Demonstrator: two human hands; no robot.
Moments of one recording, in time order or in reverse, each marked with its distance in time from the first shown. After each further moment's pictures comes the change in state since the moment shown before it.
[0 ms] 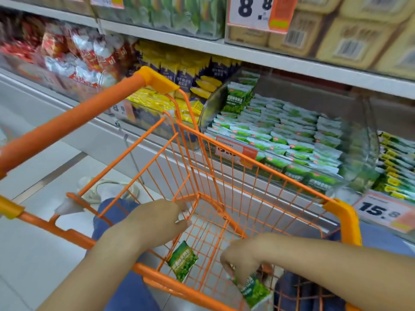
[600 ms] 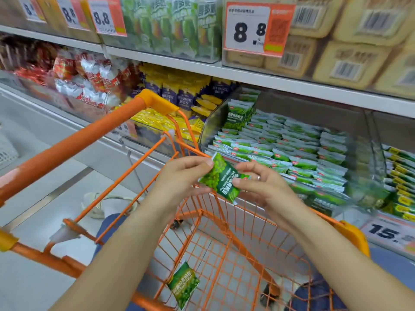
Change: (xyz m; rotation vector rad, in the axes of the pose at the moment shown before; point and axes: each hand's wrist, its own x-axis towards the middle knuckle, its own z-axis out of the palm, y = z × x) left_hand 0.025 0.047 -0.074 -1.487 0.421 0.002; right_hand -0.108 0.013 -0.072 1.576 1.162 -0.526
